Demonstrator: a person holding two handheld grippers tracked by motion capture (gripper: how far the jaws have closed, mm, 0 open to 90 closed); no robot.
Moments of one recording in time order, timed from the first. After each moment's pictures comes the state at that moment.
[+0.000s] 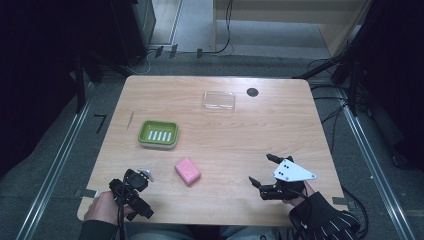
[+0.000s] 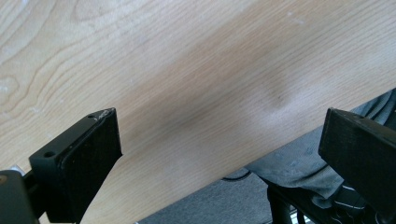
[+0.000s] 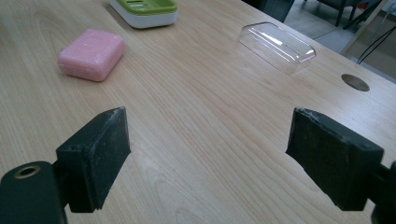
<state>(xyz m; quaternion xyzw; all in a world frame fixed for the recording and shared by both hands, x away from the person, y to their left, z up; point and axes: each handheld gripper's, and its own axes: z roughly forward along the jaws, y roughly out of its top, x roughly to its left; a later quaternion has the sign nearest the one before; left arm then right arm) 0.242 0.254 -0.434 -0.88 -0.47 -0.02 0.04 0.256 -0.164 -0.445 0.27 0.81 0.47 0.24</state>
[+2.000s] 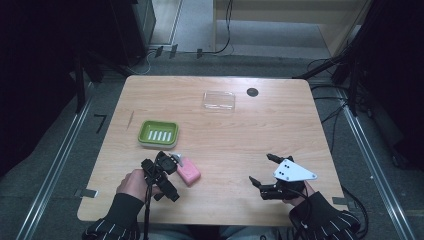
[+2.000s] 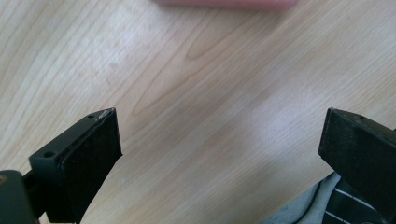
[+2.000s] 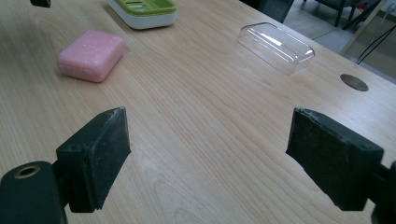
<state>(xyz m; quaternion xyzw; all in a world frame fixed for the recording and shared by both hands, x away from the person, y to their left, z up) 0.291 0.186 -0.426 -0.92 -0.39 -0.02 0.00 0.257 -0.165 -0.445 0.27 0.80 0.47 0.24</state>
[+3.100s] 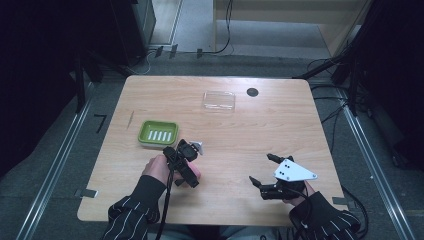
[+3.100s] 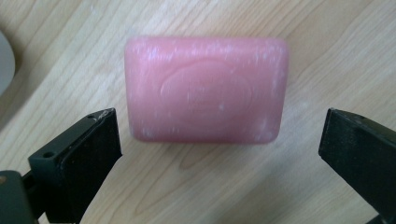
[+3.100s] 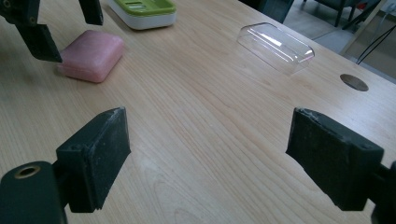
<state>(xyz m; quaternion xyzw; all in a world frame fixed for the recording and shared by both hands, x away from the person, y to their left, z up) 0.332 0.139 -0.434 -0.93 -0.36 -0.03 -0.02 0.257 -0.165 -0.446 0.27 0.80 0.47 0.24</state>
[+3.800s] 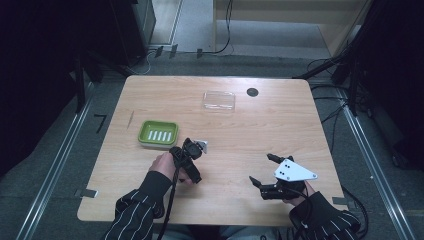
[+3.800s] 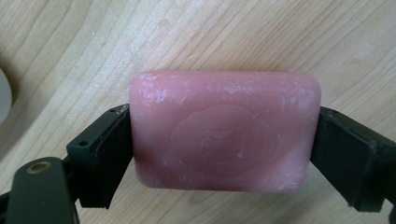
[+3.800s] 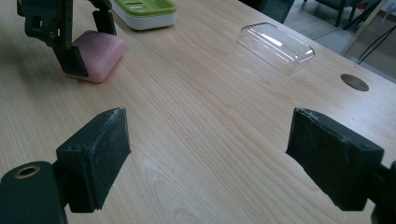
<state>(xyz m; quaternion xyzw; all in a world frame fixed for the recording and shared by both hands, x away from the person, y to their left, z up) 0.345 0.131 -0.451 -0.93 -0.37 -0.04 0.00 0.257 -0.166 -0.446 0.27 0.80 0.47 0.24</state>
